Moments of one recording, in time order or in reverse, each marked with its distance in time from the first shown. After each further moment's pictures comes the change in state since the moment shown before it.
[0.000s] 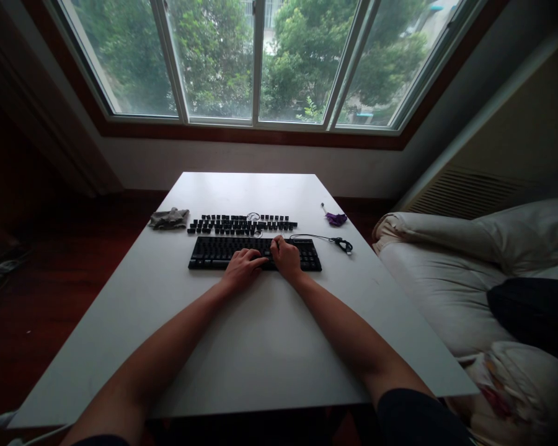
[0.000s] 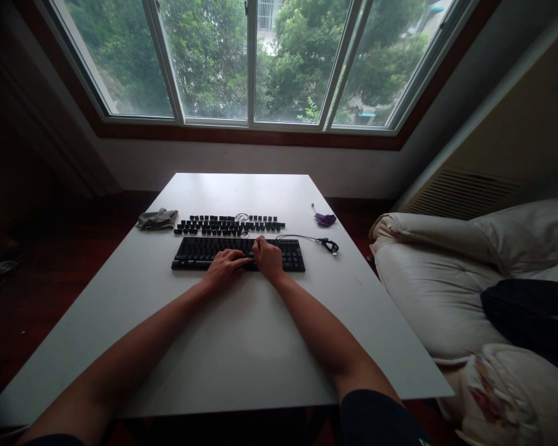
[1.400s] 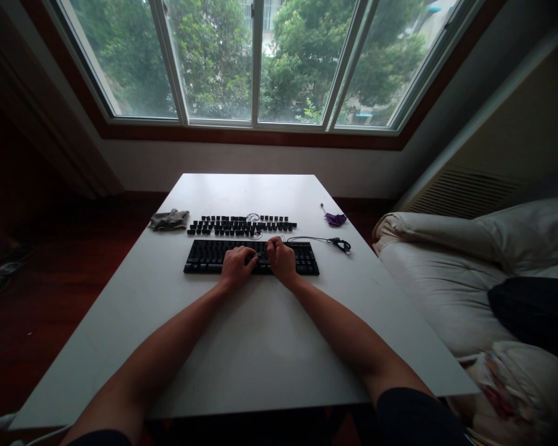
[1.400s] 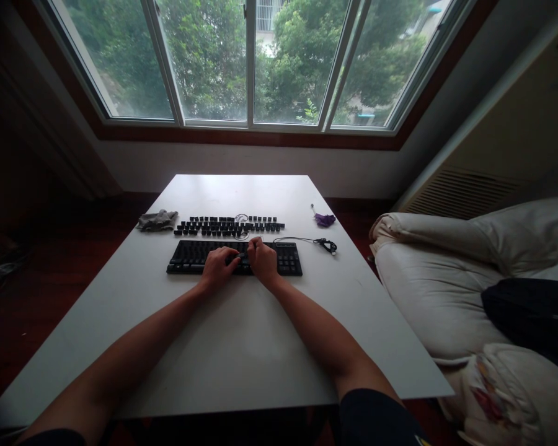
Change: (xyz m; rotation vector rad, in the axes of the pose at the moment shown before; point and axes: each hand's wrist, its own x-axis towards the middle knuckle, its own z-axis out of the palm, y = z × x) left_hand 0.004 0.000 -0.006 -0.169 0.211 -0.276; right_hand -0.009 -0.018 -0.004 0.173 0.065 -0.019
